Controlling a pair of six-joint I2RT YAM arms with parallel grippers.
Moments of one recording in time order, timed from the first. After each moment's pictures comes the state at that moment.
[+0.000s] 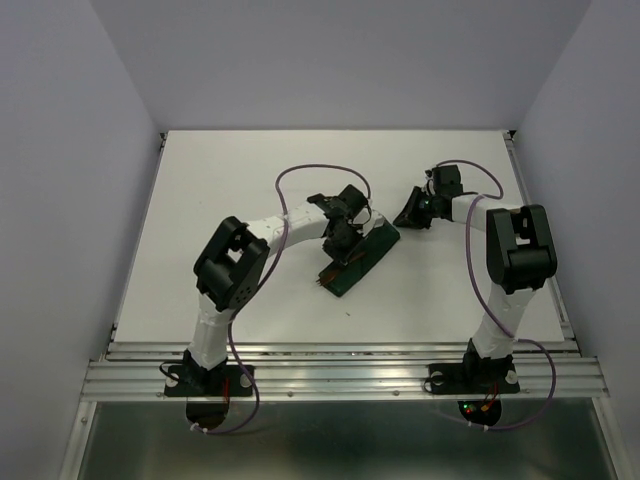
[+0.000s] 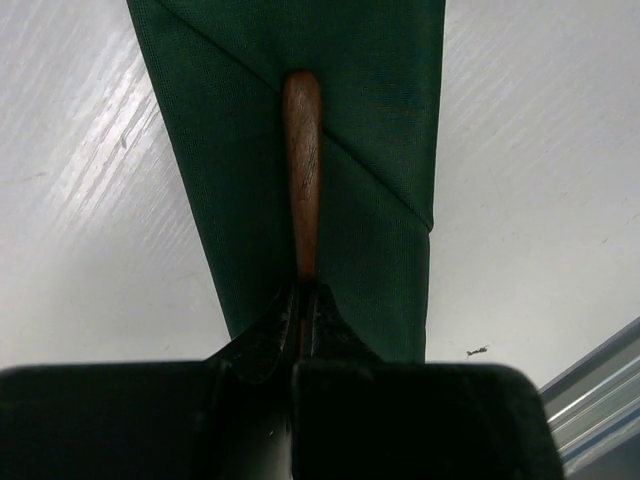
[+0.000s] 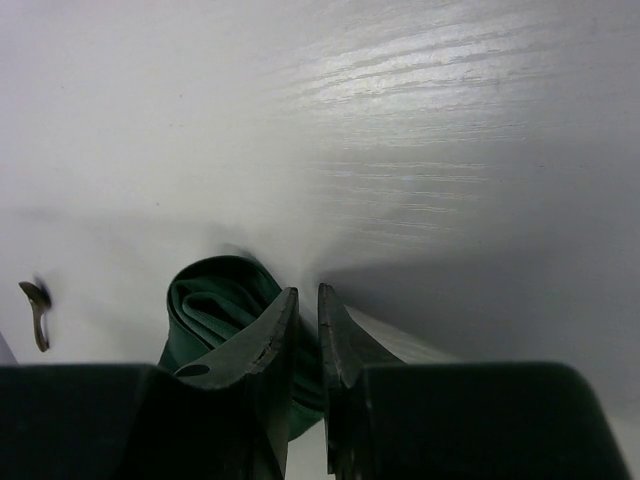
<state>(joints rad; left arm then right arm) -0.79 2.04 1.54 -0.73 0.21 0.04 0.11 1.94 1.18 -0.17 -0.43 0.55</state>
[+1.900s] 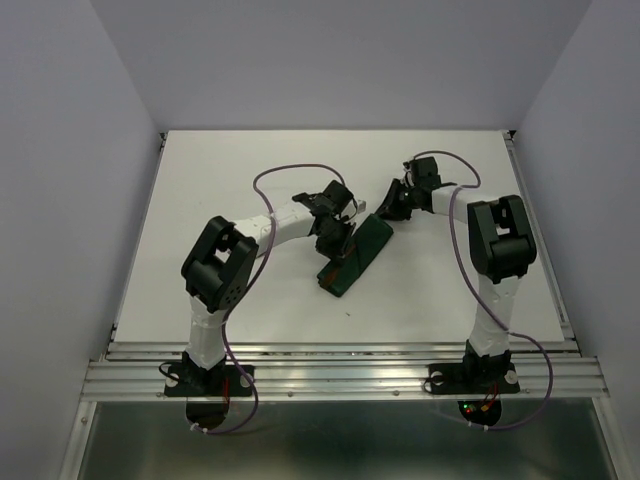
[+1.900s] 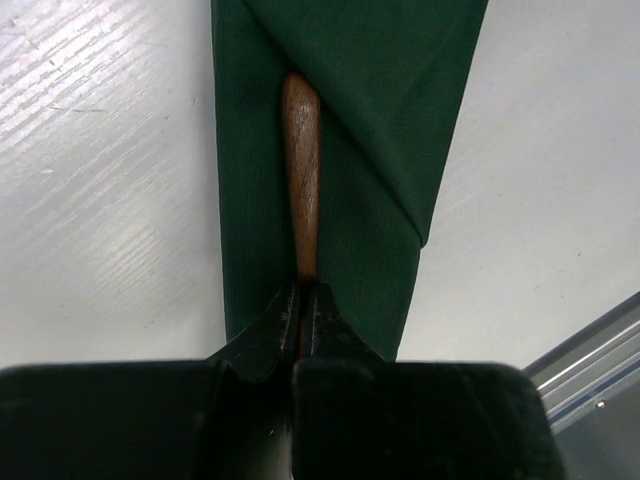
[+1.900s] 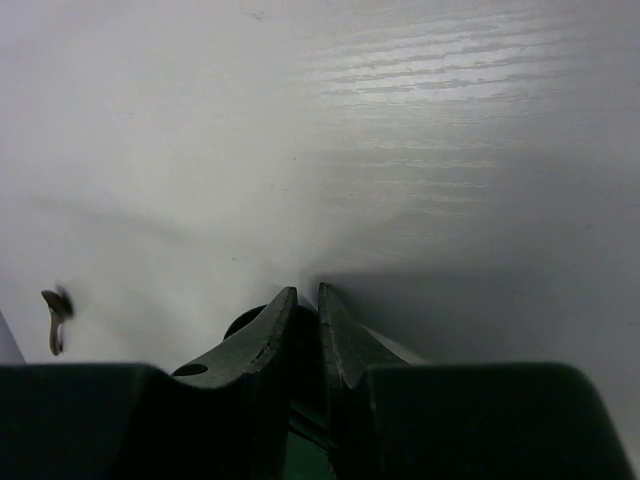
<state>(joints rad) -0.73 1.97 1.43 -0.63 0.24 -0.26 0.20 2.07 1.34 -0.17 -0.43 0.58</state>
